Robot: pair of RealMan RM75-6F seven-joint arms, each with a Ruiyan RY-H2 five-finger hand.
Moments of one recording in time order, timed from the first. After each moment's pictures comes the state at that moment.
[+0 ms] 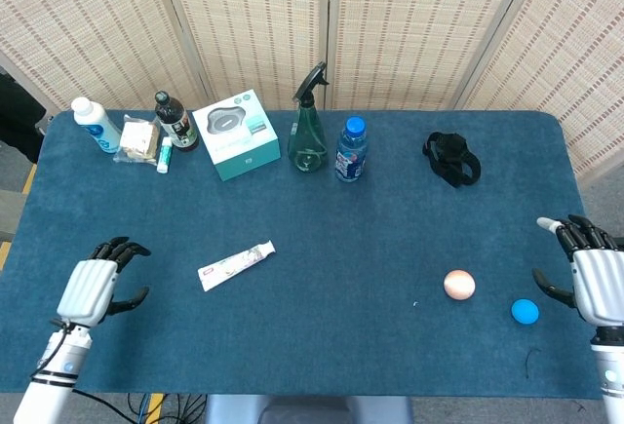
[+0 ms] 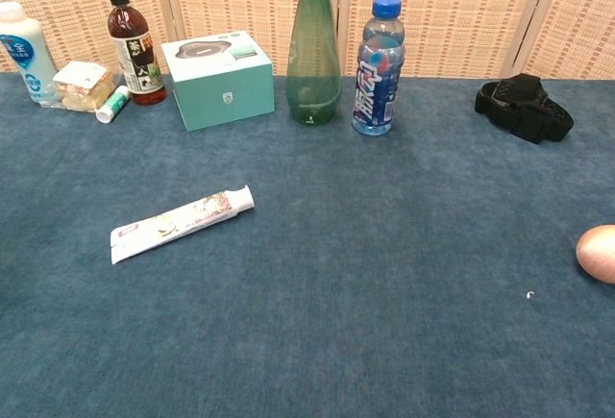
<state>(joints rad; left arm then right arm) -0.27 -1.20 -0.11 -1.80 1.40 1.28 0.15 0.10 -1.00 0.13 -1.81 -1.43 1.50 -0.14</state>
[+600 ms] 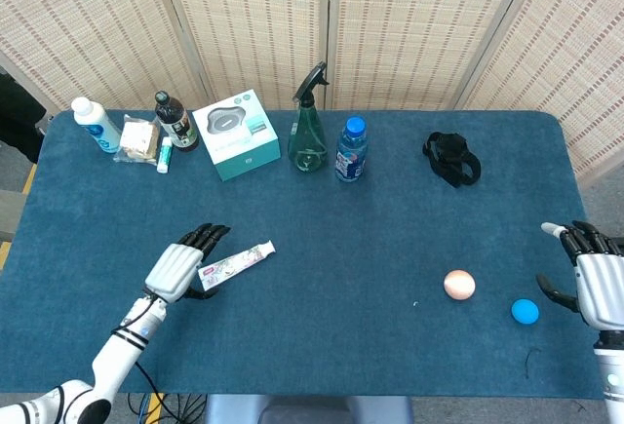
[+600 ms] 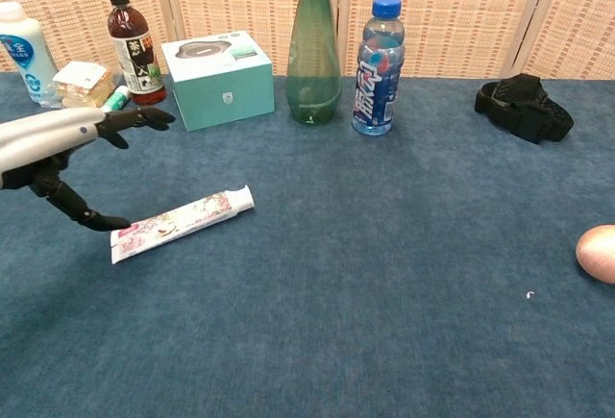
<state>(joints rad) -0.51 -1.46 -0.14 -1.56 1.39 1.03 0.13 0.08 -0.99 0.12 -1.82 -1.40 1.50 -0.15</state>
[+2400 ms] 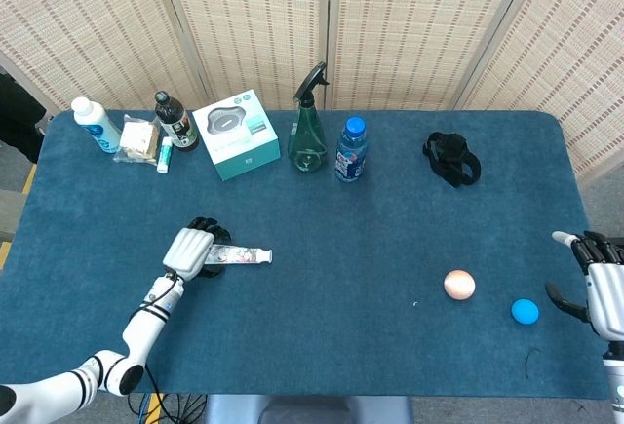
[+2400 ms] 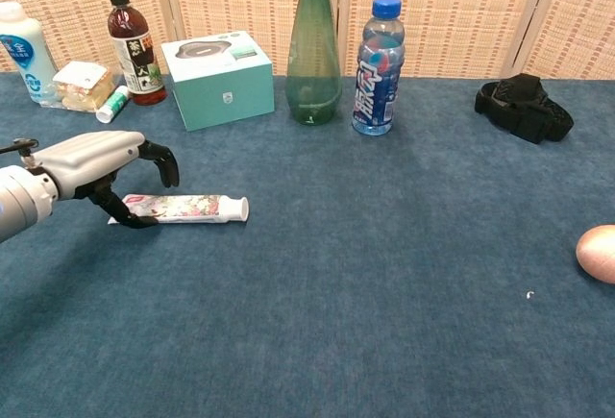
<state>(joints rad) -0.62 -1.70 -0.14 -1.14 1.33 0.99 0.07 0.04 -0.96 0.11 -1.85 -1.38 1.51 -0.14</state>
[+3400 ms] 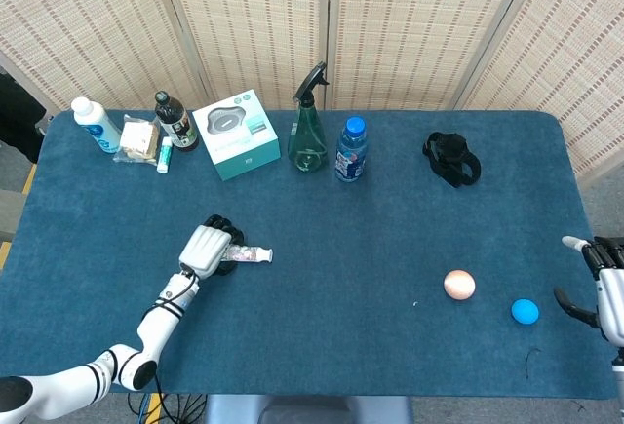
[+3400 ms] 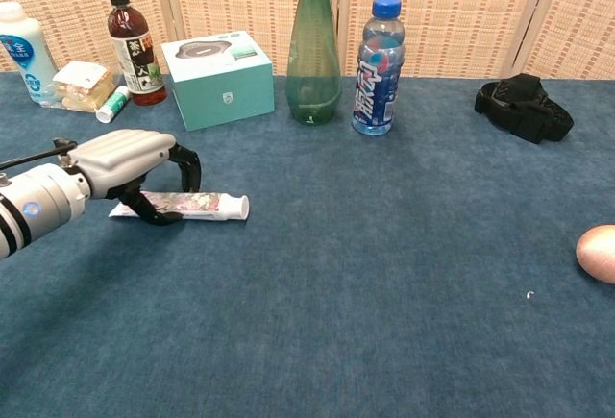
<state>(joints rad) -0.67 -1.74 -0.14 -1.11 1.32 0.99 0.18 0.02 -0.96 0.10 -1.84 -1.38 1.52 -0.10</state>
